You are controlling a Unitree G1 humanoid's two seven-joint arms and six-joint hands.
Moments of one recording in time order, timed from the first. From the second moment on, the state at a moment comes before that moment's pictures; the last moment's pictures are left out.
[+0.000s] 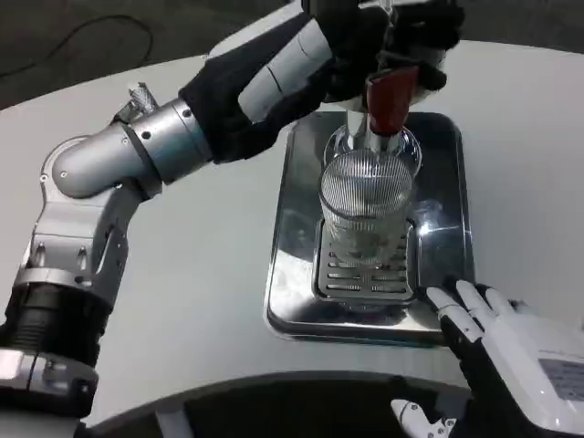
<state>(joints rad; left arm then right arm) -1.04 0.36 -0.01 0.59 -0.27 -0.23 -0.92 0.39 0.05 0.24 -0.98 -1.37 0.12 0.58</state>
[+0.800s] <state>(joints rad) -1.05 0.38 -0.04 0.66 -0.15 -0.44 -0.96 0.35 0.05 0.23 -0.97 -1.26 0.21 0.58</state>
